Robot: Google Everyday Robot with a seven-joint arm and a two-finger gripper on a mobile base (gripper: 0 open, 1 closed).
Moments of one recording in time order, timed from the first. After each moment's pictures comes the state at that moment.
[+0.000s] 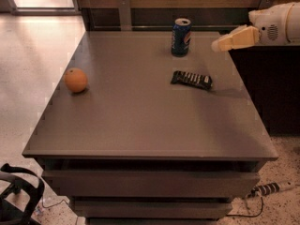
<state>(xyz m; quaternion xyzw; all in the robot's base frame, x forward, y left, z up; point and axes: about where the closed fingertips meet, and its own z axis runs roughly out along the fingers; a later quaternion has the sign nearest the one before) 0.668 -0.242 0.964 -0.34 0.77 0.15 0.52</state>
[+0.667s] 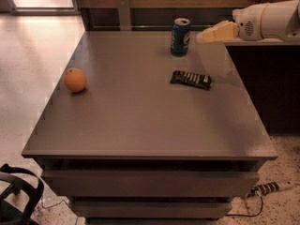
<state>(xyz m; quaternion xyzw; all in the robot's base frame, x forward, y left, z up) 0.731 -0.214 0.950 -0.32 0.76 0.18 0.54</state>
